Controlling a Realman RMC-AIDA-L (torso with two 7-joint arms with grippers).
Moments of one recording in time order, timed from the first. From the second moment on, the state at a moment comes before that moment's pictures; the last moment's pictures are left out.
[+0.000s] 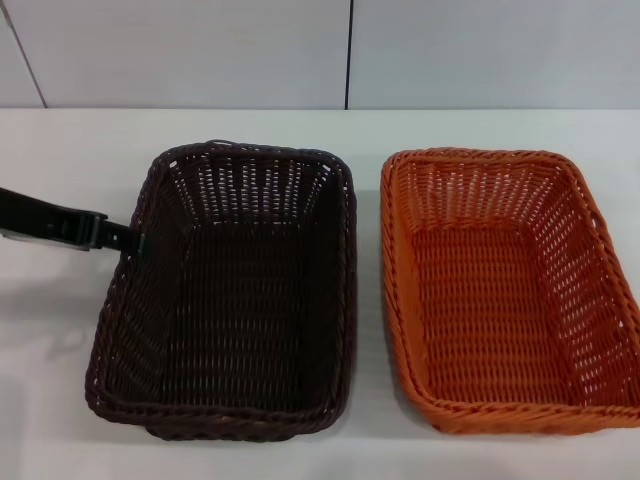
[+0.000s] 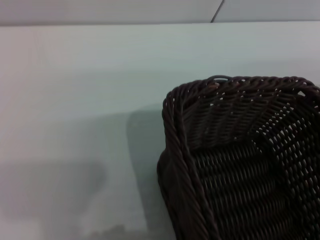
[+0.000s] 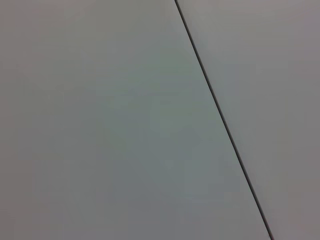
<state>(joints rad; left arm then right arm) -0.45 -2.06 -2.11 -1.57 2.52 -1.63 0.37 0.63 2.07 0.08 -0.21 -1.34 -1.23 0.69</state>
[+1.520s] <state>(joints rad) -0.49 -2.06 -2.03 -1.36 2.52 -1.55 0.37 0.61 2.07 0.08 -0.21 -1.34 -1.23 0.69</state>
